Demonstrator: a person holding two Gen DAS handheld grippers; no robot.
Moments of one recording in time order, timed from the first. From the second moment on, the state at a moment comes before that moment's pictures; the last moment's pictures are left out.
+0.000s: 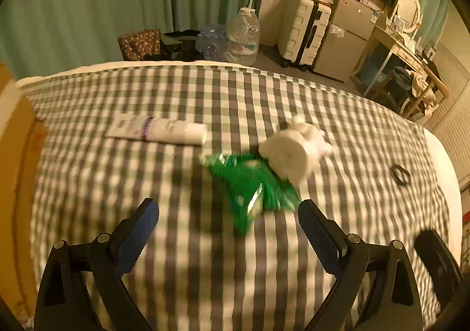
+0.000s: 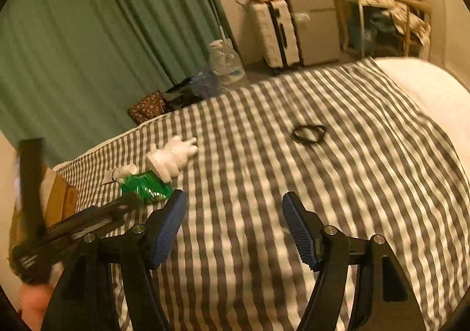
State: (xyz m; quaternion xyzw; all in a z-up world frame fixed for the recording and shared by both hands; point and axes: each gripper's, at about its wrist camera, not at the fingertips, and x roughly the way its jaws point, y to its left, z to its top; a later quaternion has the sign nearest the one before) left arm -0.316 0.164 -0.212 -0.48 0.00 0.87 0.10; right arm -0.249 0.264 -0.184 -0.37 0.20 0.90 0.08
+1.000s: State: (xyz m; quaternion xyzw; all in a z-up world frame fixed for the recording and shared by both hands) left arm -0.307 0.067 -0.194 -0.48 0.07 0.87 0.07; right arm -0.349 0.195 -0.212 -0.41 0.16 0.90 0.04
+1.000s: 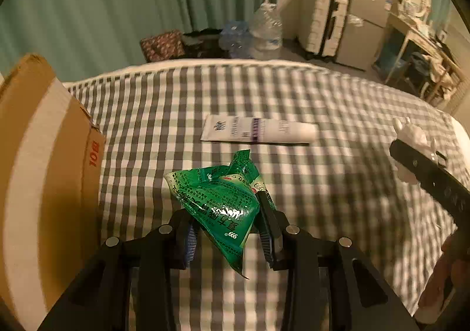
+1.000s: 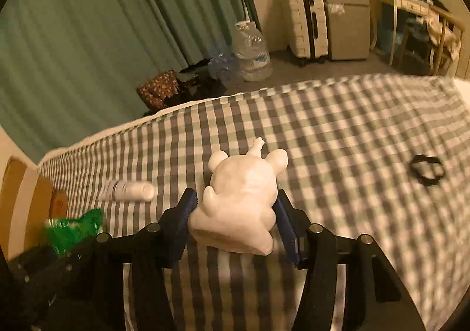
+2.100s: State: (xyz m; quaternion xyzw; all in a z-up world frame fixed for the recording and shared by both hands) left arm -0.172 -0.123 0.020 -0.32 -0.02 0.95 0.02; right arm -0.163 -0.061 0.005 -0.28 0.00 0.95 -0.10
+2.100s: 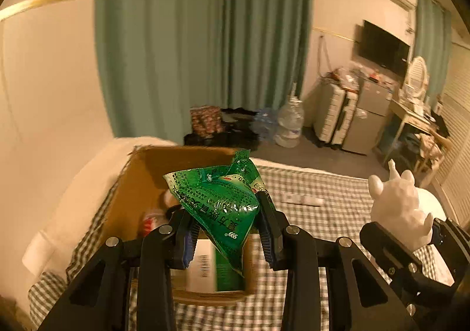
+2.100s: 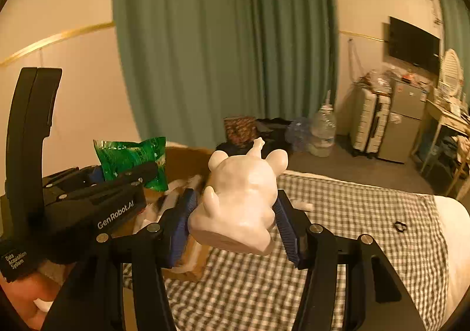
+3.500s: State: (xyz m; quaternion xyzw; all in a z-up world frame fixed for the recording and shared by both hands) left arm -0.197 -0.015 -0.061 -0.39 0.01 0.92 0.05; right arm -0.204 0.081 -0.076 -0.32 0.03 0.94 0.05
